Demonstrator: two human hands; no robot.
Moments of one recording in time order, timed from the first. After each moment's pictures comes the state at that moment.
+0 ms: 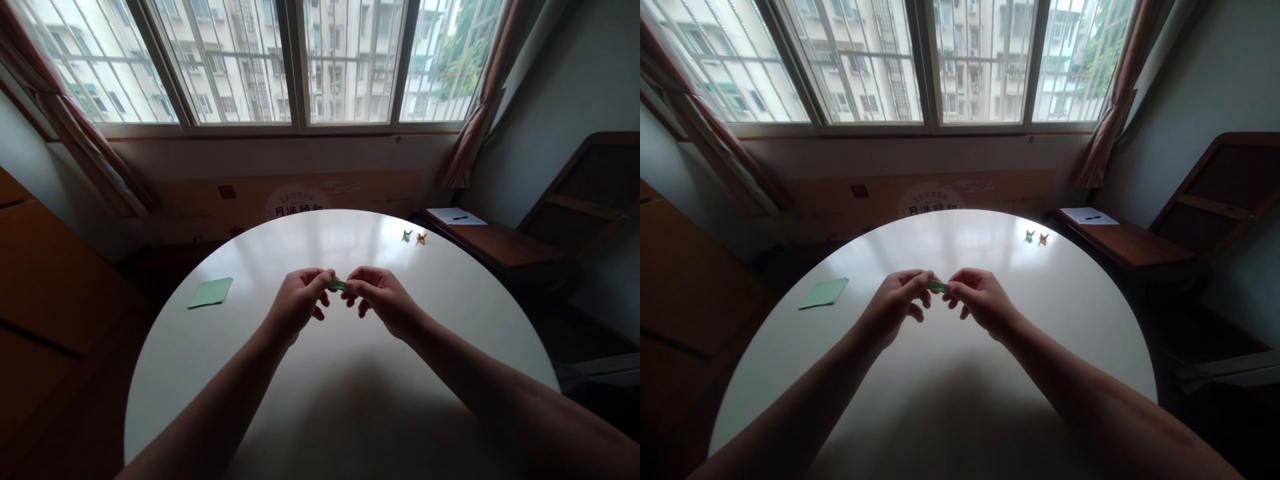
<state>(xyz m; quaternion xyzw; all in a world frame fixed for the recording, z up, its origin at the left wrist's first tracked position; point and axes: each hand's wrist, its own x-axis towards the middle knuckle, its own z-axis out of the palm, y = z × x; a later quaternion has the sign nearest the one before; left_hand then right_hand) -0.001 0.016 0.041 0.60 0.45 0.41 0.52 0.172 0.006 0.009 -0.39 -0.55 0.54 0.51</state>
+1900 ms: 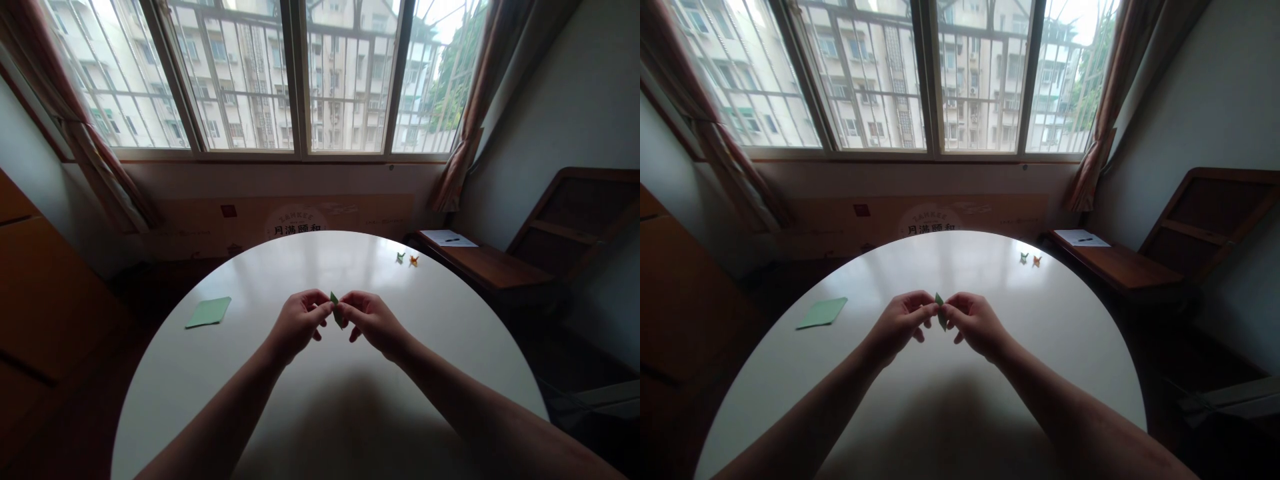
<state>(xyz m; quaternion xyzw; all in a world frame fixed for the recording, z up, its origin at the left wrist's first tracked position) -0.006 0.024 0.031 0.65 0.43 0.40 0.49 0.166 0.011 0.000 -0.39 -0.59 0.51 0.49</state>
